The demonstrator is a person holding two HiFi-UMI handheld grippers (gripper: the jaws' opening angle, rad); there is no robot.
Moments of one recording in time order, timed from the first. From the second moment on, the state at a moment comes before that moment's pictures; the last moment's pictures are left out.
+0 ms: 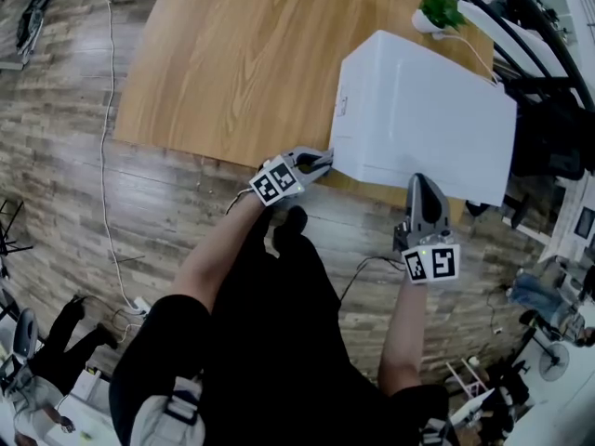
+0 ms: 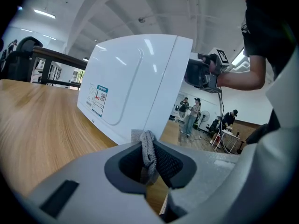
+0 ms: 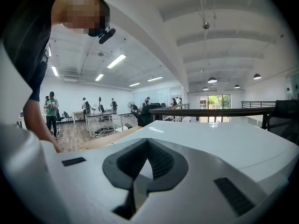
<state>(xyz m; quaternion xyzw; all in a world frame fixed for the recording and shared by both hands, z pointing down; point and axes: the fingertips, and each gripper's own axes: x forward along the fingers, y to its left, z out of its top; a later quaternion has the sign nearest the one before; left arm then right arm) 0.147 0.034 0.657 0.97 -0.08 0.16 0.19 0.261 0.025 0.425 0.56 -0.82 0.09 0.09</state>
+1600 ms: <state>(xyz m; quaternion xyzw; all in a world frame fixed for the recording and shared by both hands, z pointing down) 0.095 0.133 0.416 0.97 -0.21 0.10 0.09 0.260 0.147 0.391 0.53 -0.84 0.05 0.14</state>
